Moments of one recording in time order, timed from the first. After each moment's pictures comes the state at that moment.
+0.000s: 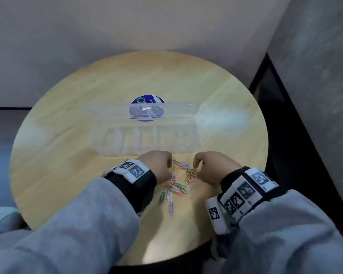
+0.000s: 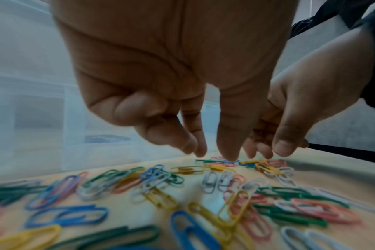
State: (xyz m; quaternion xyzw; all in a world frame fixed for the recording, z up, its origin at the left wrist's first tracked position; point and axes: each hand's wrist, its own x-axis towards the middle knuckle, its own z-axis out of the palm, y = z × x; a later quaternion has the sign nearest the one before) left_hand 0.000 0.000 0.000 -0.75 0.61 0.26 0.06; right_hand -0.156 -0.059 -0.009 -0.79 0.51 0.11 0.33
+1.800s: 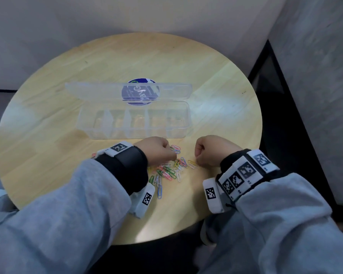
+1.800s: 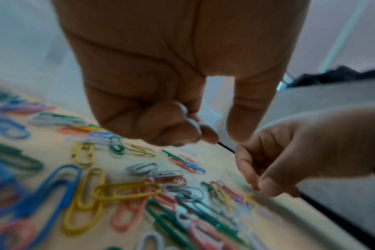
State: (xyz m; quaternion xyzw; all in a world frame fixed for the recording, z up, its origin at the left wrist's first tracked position) left_hand -0.022 -0.001 0.000 -0.76 0.47 0.44 -0.08; right_hand -0.174 -0.064 -0.005 -0.80 0.50 0.15 0.30
